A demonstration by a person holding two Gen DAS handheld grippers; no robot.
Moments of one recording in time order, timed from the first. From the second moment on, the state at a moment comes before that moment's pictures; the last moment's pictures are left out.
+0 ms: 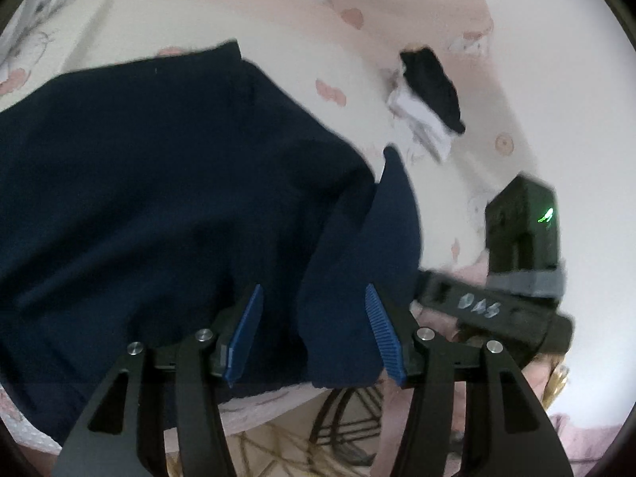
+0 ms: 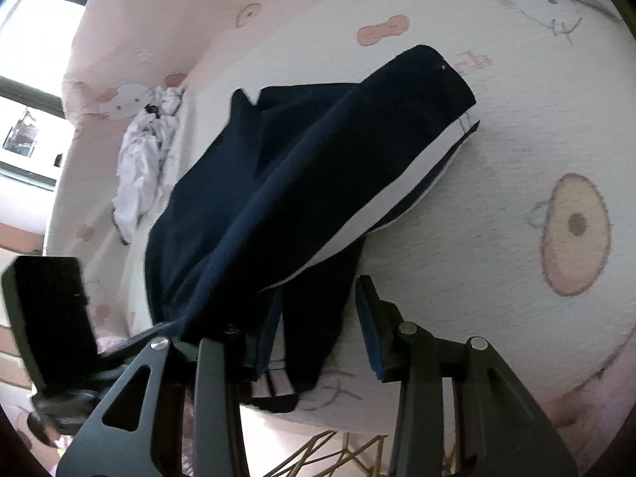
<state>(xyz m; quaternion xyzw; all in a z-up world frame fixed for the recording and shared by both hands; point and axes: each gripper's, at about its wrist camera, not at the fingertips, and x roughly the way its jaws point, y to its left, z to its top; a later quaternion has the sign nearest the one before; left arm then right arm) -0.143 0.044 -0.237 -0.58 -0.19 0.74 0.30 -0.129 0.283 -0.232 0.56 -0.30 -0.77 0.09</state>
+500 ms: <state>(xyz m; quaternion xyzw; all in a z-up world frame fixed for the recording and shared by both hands) -0.135 0.047 -0.205 -0.53 -0.17 0.74 0.37 -0.137 0.284 -0.237 0.56 -0.31 -0.76 0.08</state>
